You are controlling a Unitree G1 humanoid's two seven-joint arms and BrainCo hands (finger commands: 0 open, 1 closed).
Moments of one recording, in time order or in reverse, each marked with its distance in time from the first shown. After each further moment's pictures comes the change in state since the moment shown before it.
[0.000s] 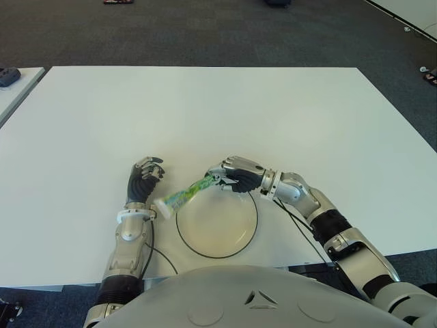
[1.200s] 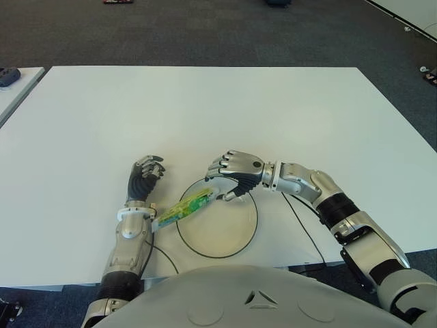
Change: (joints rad) left arm -0.030 0.010 0.002 0.053 -0.002 -0.040 -0.001; right arm -0.136 -0.060 0.038 -0.026 -0.284 -0.076 -0.228
